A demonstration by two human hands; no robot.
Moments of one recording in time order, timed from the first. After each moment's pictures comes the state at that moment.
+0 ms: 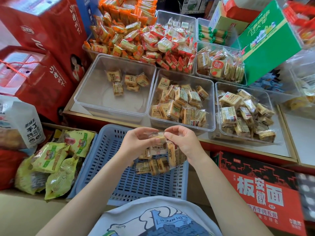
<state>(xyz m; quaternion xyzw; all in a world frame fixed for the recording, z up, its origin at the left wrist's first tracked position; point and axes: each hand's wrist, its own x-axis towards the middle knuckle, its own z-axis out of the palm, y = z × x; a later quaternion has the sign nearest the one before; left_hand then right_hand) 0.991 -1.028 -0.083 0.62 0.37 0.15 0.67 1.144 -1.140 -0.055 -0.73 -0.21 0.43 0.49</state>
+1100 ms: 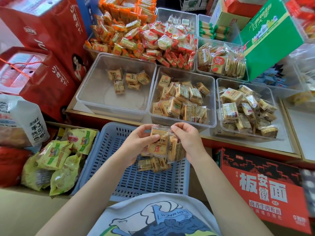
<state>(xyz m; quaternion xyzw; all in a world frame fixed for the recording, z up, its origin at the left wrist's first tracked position) 0.987 -1.034 -0.079 0.49 0.36 0.07 0.79 1.139 -1.142 -0.061 -0.74 -0.12 0.40 0.53</state>
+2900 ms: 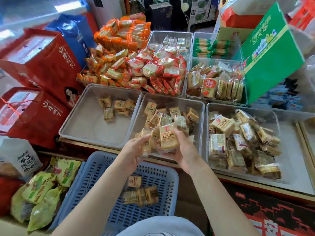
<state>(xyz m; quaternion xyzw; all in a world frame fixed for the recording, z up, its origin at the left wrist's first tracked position) 1.145 -1.017 -0.062 0.37 0.50 0.13 0.77 1.297 -1.118 -0.060 -0.53 -0.06 0.59 0.61</state>
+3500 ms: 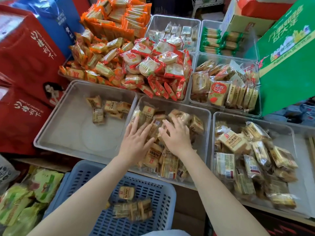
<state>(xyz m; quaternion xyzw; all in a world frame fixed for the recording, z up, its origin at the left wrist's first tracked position) 1.208 -0.922 -0.155 0.92 0.36 -0.04 0.15 1.372 -1.007 -0.138 -0.83 -0.47 0.26 0.17</state>
